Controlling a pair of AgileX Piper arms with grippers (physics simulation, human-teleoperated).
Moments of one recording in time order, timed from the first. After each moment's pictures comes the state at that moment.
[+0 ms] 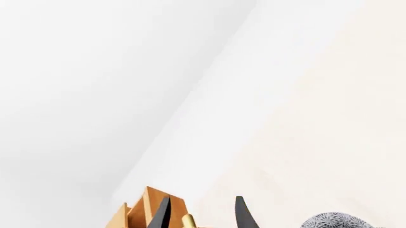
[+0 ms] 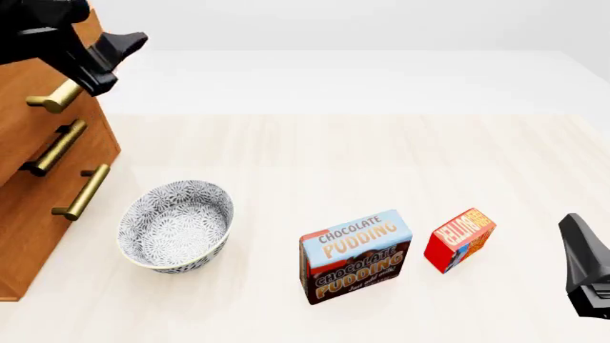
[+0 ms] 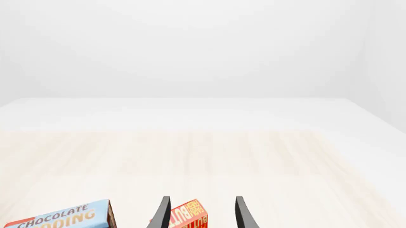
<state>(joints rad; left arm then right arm) -0.29 1.03 -0.99 0.24 0.82 0.00 0.00 0.00 0.00 0.00</state>
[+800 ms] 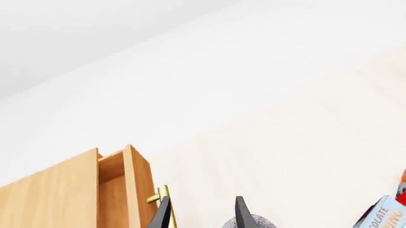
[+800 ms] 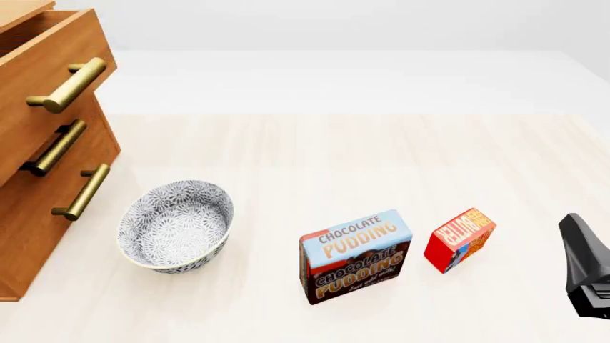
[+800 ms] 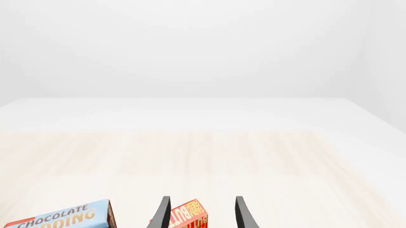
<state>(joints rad) -0.24 1.13 -1.52 0.84 0.25 0.00 0.00 0.00 0.00 0.00</state>
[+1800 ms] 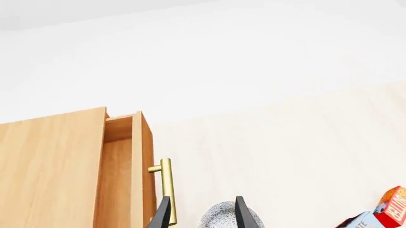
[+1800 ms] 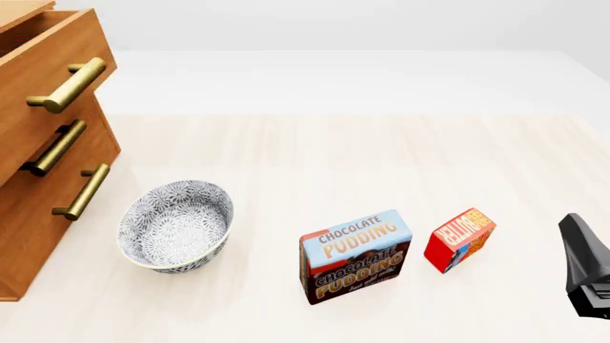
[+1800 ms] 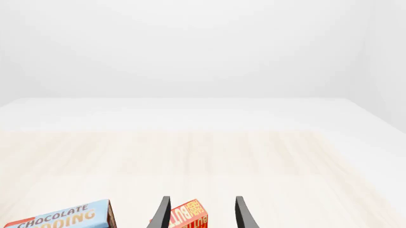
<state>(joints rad) -0.16 1.10 -1.53 0.93 0.06 0.00 0.00 0.00 0.00 0.00</state>
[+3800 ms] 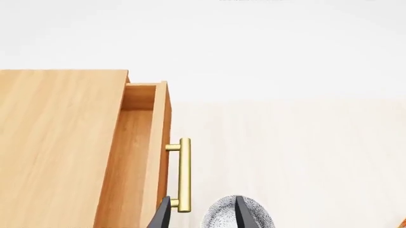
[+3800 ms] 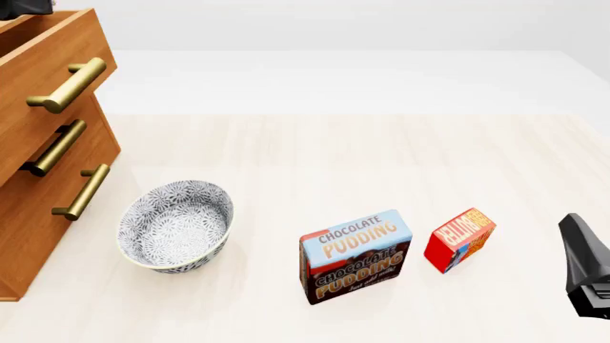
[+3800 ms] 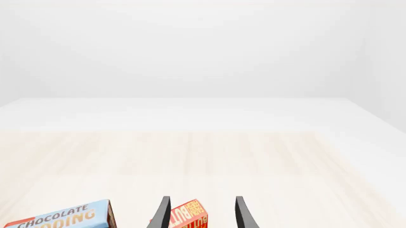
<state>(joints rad) -0.04 1.05 -1.30 0.81 -0.03 0.00 0.00 0.00 0.00 0.00</state>
